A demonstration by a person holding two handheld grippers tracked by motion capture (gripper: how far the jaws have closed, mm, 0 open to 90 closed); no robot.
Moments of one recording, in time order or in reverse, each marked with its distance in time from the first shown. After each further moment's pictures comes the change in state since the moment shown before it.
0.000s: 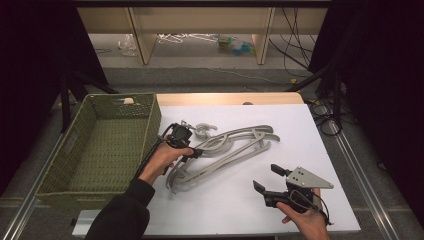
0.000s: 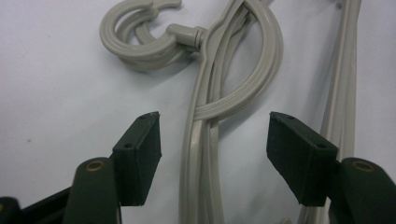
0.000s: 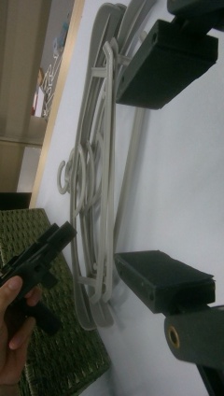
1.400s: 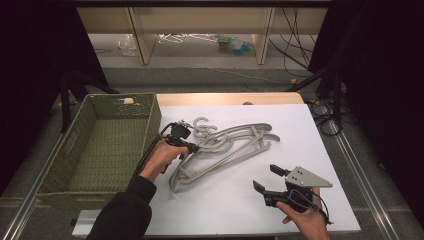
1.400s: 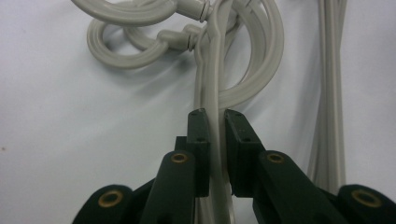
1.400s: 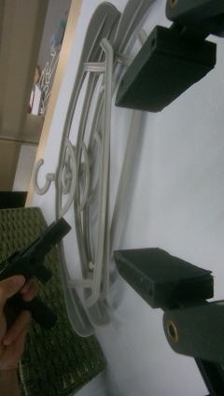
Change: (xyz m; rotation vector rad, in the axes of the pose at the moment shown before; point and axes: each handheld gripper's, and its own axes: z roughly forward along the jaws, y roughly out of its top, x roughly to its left) left arm 0.010 0.000 0.002 -0.015 -0.071 -0.002; right arm -0.002 0.001 0.000 0.028 -0.007 -0.021
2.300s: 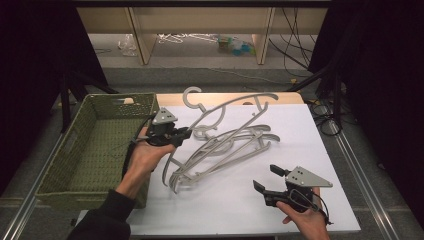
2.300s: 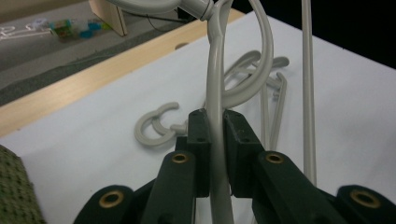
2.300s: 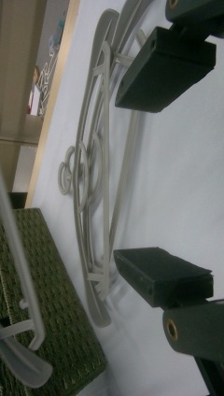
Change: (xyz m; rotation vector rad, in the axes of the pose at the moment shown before) left arm -0.038 0.006 -0.110 -0.360 0.092 0.082; right arm -0.001 0.000 -0.001 0.008 -0.008 -0.001
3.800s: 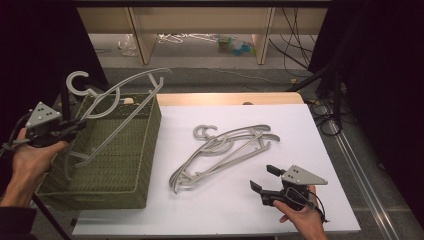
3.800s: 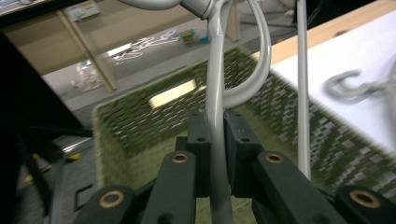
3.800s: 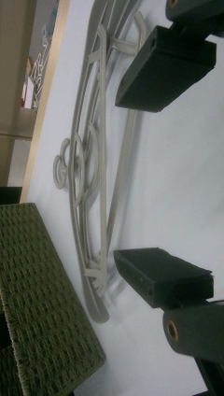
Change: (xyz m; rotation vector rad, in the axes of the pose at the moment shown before) left arm 0.153 -0.074 -0.167 -0.025 0.415 -0.008; right arm 0.001 -0.001 0.010 0.013 0.037 0.024
